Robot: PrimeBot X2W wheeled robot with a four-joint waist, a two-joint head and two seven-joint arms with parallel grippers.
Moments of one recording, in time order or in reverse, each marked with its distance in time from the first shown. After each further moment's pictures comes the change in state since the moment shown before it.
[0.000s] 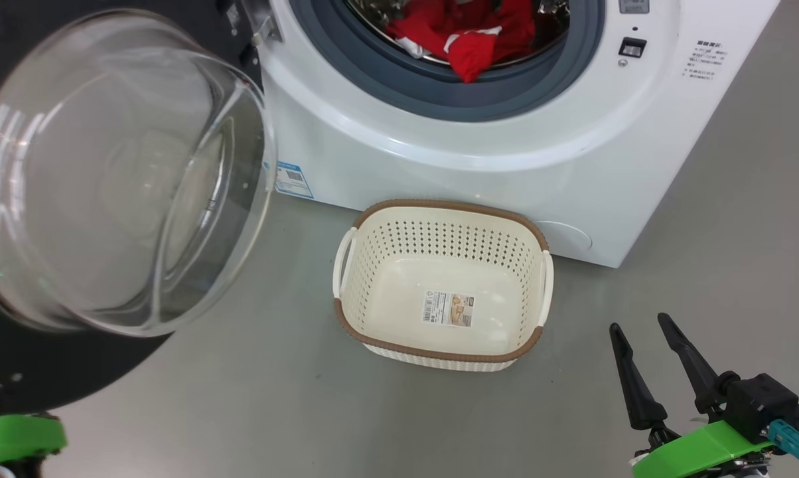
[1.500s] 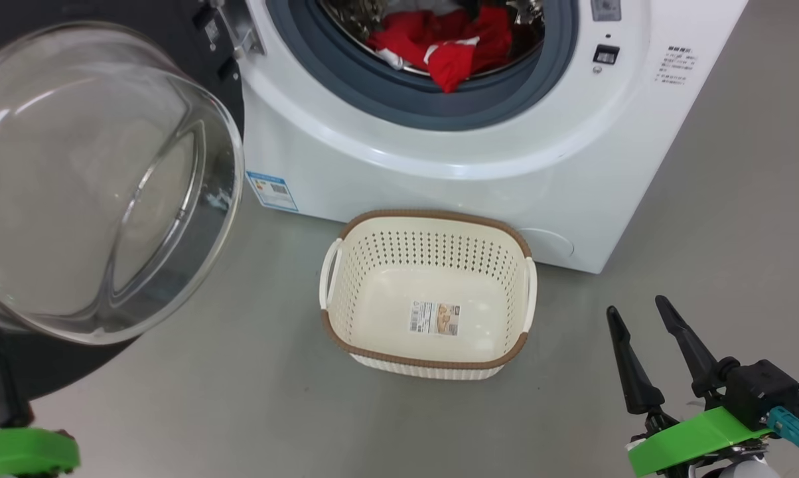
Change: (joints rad) left arm 0.001 0.069 -0.044 0.090 0.062 -0.033 -0.004; right arm -0.033 0.000 0.003 -0.012 -0.001 0.000 0.000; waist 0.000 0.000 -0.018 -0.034
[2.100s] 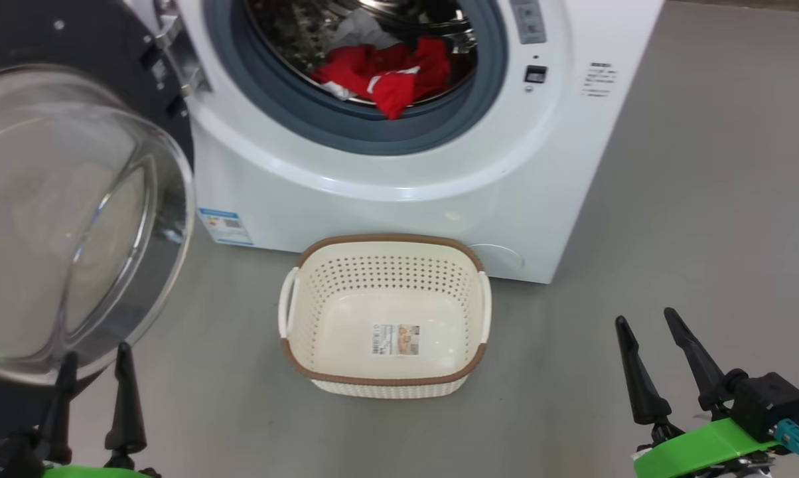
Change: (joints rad) left arm 0.185 -0.019 -0.240 -0.175 -0.138 0.000 0.000; right arm 0.029 0.025 -0.027 -0.001 0.001 0.000 -0.002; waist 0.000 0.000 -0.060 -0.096
